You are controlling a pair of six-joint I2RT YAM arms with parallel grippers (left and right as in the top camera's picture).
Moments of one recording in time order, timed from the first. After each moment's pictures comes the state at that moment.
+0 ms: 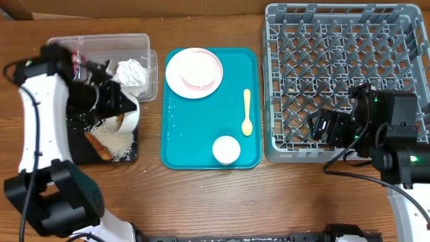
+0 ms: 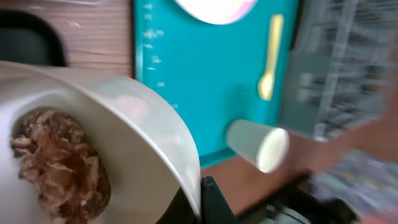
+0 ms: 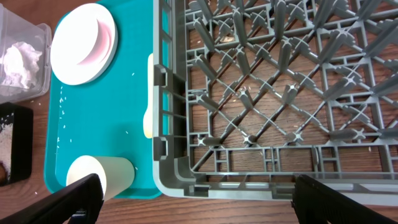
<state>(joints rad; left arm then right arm) 0.34 1.79 1.58 -1.43 0.73 0.25 -0.03 1.05 1.13 -1.04 -0.26 0.20</state>
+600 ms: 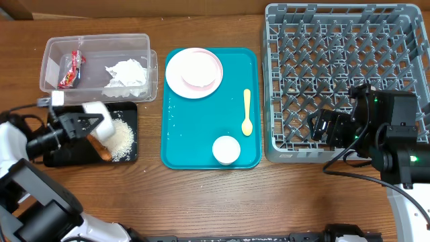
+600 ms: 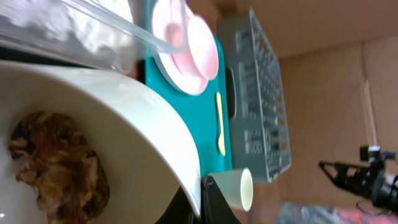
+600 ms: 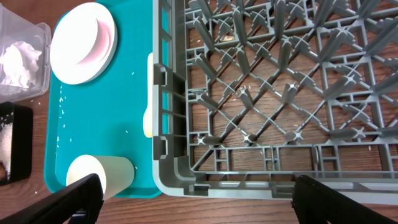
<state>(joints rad) 0.77 1.83 1.27 -1.24 1.18 0.61 -0.03 1.05 1.13 -1.05 -0.26 0.20</state>
